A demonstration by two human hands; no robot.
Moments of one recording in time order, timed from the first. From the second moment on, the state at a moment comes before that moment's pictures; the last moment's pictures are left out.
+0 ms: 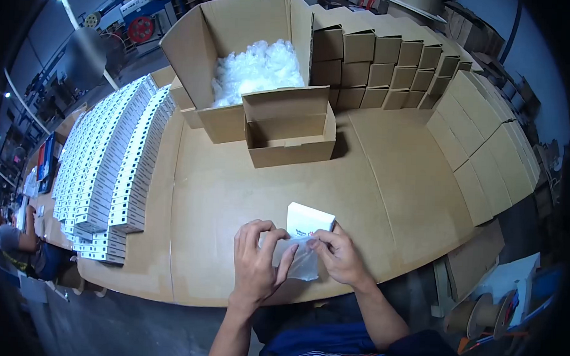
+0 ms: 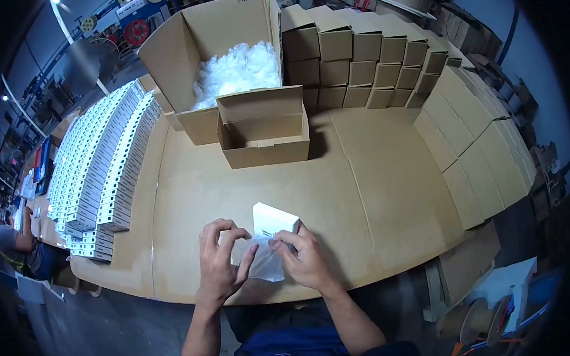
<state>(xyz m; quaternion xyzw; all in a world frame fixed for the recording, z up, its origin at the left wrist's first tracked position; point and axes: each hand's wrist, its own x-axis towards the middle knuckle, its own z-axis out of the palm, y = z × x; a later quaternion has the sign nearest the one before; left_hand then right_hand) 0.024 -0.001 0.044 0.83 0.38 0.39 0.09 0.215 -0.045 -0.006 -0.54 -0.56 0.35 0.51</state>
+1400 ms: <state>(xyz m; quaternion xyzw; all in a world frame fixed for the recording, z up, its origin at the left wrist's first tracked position) 0.028 -0.009 -0.026 0.58 0.43 0.44 0.53 0.233 -0.054 -0.021 -0.56 -0.48 0.39 0.56</state>
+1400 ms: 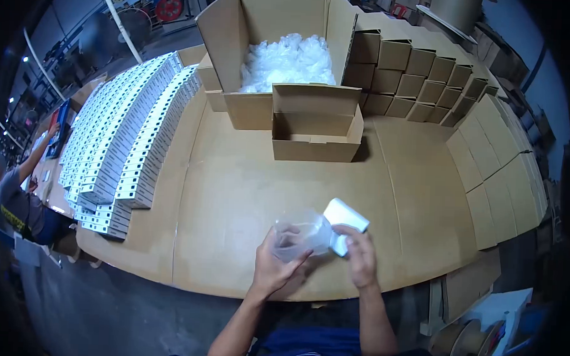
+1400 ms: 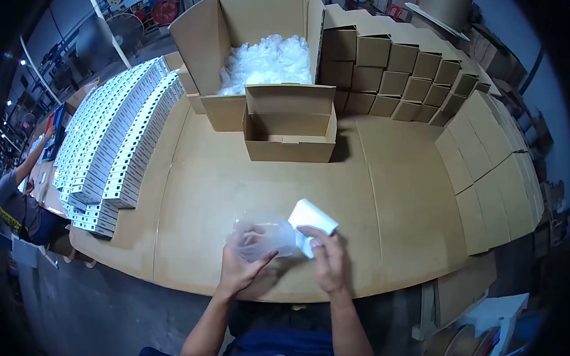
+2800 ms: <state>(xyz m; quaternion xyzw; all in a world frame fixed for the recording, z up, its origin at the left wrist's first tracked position) 0.030 -0.022 -0.060 0.29 0.37 0.56 0.69 0.220 -0.014 -0.001 -0.44 -0.35 0.57 0.59</state>
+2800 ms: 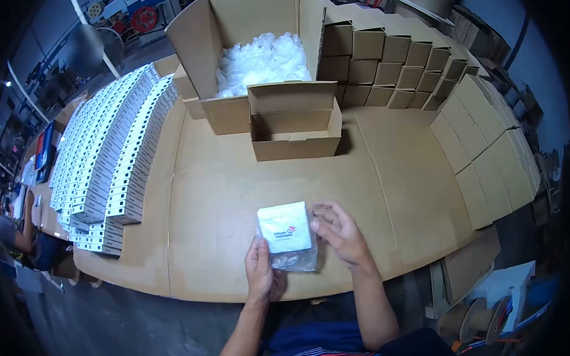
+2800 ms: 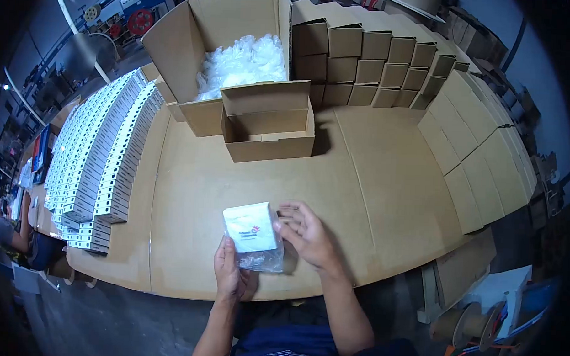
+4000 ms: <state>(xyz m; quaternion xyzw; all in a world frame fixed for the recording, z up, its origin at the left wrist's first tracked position) 0.034 -0.013 -0.019 0.36 0.40 0.51 0.67 0.218 -0.026 -0.020 -0.43 -0.47 0.48 0.60</state>
